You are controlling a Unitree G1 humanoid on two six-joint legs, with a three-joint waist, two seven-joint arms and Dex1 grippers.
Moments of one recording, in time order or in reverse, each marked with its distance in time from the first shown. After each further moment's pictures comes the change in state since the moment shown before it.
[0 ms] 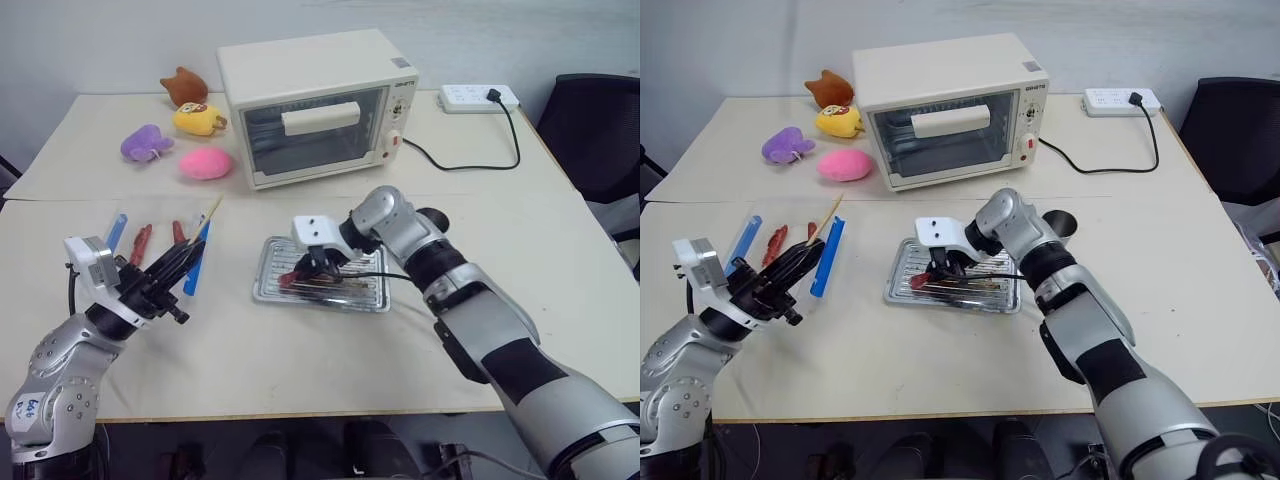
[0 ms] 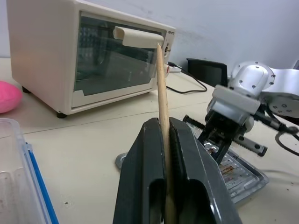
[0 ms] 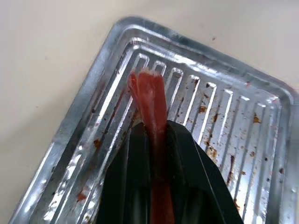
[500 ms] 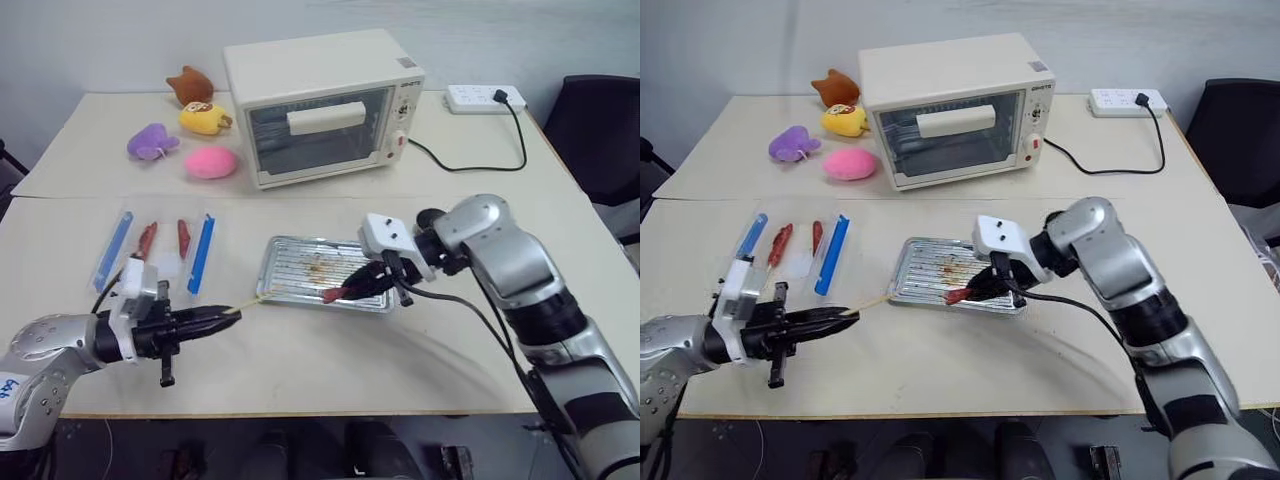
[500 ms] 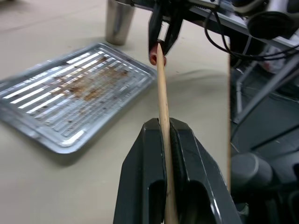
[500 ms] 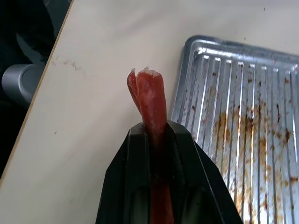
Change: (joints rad) left arm 0.023 0.308 -0.185 -0.011 0.010 0.119 -0.409; right arm 0.385 -0.421 -0.051 -0.999 0.256 0.699 0.015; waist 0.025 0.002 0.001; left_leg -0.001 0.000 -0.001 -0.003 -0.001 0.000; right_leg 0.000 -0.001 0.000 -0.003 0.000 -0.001
